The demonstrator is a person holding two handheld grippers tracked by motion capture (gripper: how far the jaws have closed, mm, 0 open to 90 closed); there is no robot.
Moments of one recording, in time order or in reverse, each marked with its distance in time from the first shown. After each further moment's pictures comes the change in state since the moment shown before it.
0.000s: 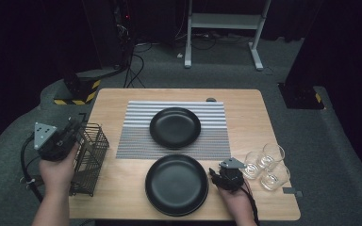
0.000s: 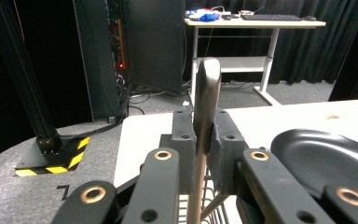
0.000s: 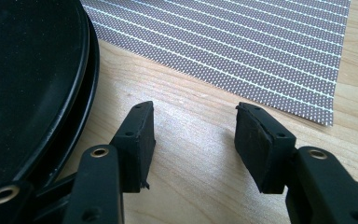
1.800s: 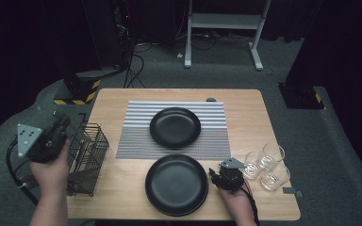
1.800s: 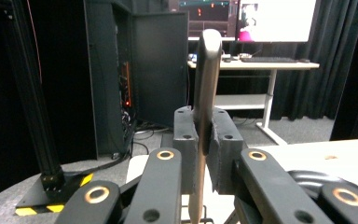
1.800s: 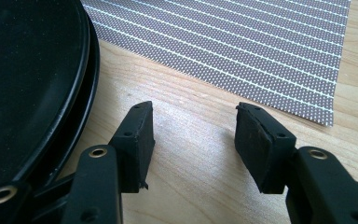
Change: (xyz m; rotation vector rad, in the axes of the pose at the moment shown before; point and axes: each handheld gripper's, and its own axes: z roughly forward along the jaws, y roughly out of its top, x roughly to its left) left arm -0.002 0.022 -0.031 -0.206 0.020 -0.002; right arm 0.000 0.000 0.000 0.000 0.000 -0.003
